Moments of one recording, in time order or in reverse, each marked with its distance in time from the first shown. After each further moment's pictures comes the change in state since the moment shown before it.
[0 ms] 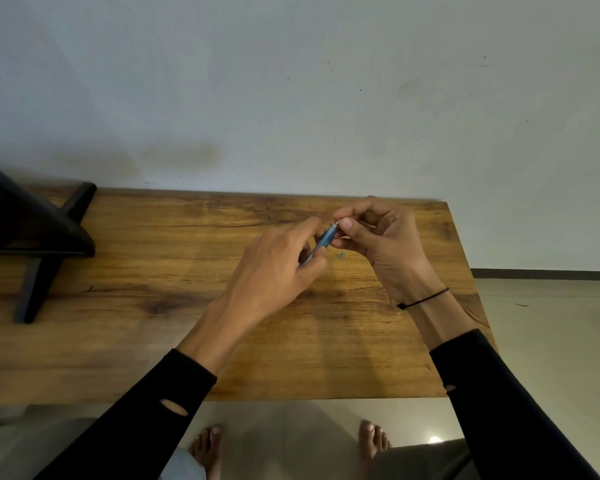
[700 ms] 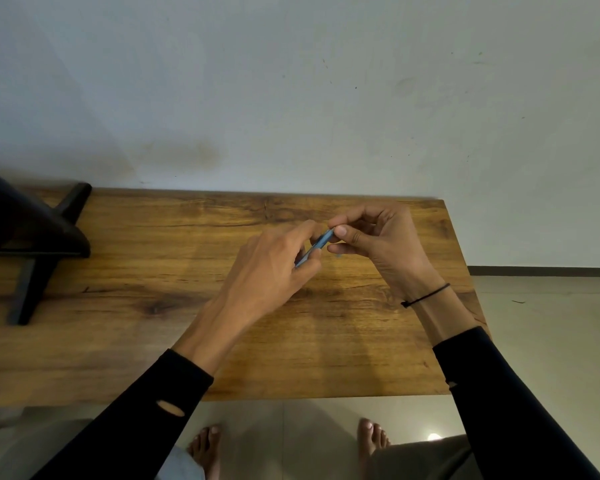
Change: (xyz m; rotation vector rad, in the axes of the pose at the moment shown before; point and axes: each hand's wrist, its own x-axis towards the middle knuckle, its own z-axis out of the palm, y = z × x) left_hand -0.003 0.001 0.000 0.076 -0.008 -0.016; right_hand 0.001 0.001 -0.009 -0.138 -0.037 0.030
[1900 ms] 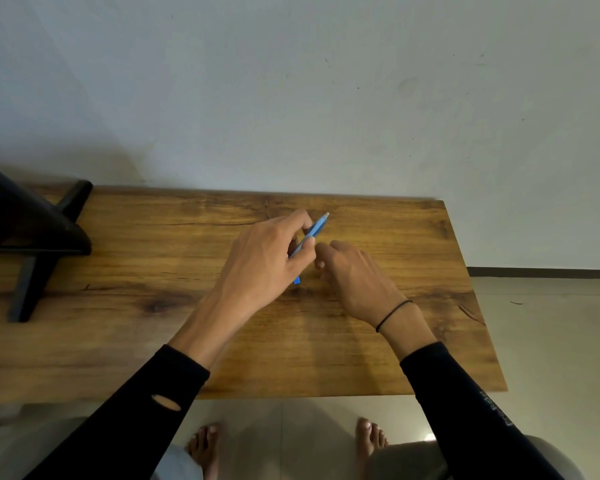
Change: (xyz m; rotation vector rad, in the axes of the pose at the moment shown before) left_hand 0.005 -0.004 -0.007 0.005 0.024 -0.067; right_hand -0.014 0.040 0.028 -1.311 -0.219 -0.198
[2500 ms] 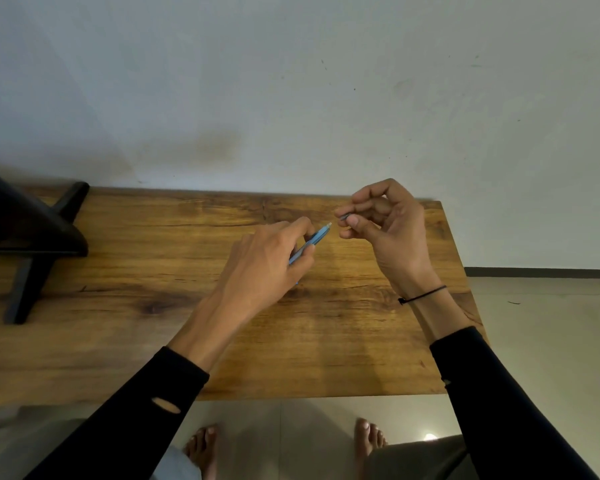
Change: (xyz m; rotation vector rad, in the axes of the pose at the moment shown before) left_hand -0.001 -0.001 0.006 0.066 -0.033 0.018; right_hand 0.008 0.019 -0.052 1.156 0.466 0.185
